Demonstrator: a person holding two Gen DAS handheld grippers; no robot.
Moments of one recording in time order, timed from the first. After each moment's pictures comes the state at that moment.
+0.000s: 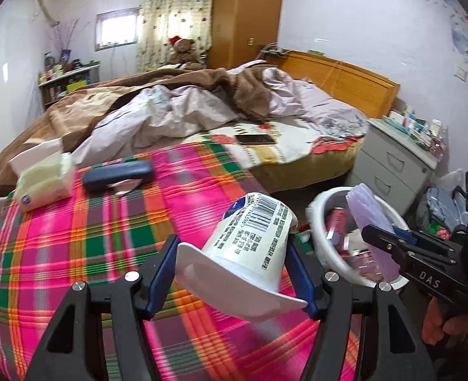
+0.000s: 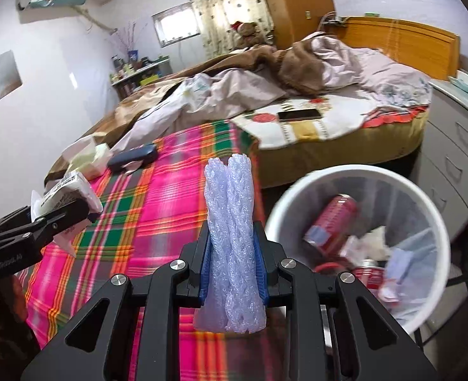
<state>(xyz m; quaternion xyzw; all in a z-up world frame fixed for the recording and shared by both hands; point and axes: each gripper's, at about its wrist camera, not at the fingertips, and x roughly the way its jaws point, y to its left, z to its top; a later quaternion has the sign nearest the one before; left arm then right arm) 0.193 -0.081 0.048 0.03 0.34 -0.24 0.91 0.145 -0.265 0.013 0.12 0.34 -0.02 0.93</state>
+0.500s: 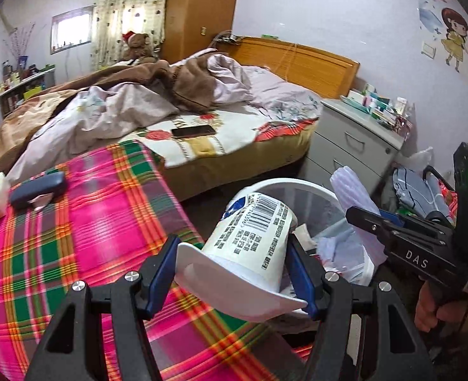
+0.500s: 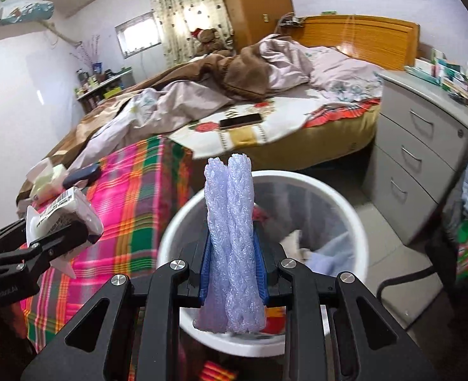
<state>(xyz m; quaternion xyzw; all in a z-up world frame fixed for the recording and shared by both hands) 0.178 -0.192 0.041 0.05 0.36 -0.32 0.88 0.128 -0.343 0.014 0.13 0.34 -0.09 0.93</state>
